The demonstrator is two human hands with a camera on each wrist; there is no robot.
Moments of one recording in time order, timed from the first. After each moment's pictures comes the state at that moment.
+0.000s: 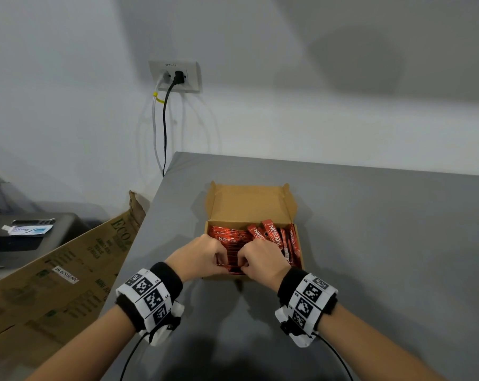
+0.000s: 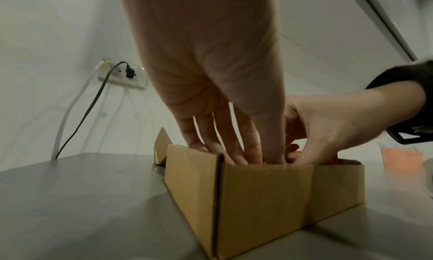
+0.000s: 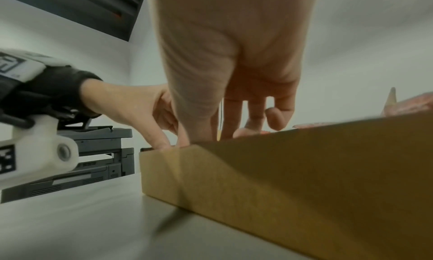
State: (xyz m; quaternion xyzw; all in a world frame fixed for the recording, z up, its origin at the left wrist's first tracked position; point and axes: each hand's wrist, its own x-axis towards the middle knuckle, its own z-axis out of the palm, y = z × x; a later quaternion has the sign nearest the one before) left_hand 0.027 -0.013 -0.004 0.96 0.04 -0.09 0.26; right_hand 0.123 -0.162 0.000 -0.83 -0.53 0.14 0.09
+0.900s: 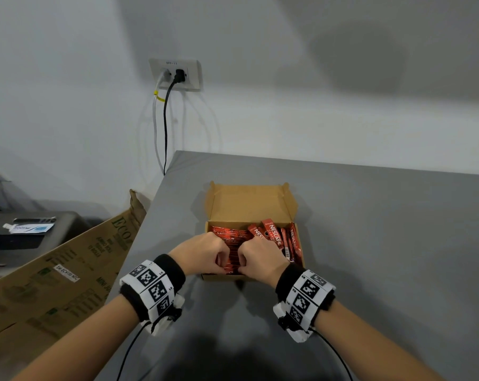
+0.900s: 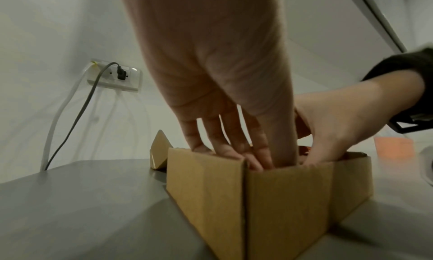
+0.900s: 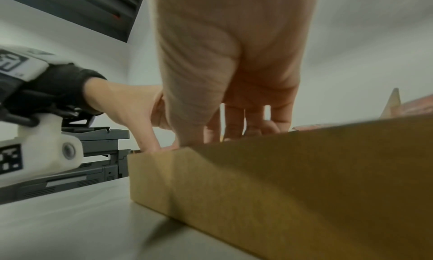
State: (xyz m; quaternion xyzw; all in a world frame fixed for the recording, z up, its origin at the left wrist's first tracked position) left_hand 0.036 -0.009 0.000 0.97 0.00 -0.13 0.19; right_hand 0.127 -0.154 -0.005 -0.83 -0.54 0.15 0.05
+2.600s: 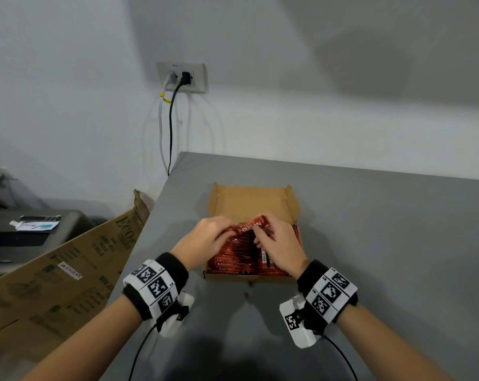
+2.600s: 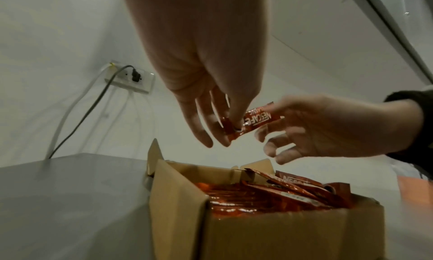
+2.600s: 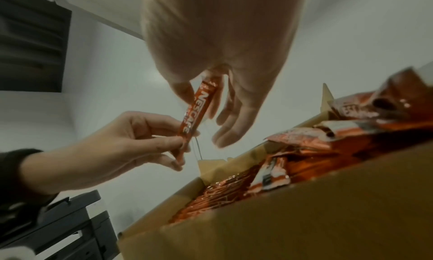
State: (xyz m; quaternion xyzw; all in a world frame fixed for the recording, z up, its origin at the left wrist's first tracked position) left_hand 0.038 -0.014 0.011 0.95 0.03 0.12 0.29; right_hand 0.142 -0.171 0.010 -0.77 -0.38 0.15 0.49
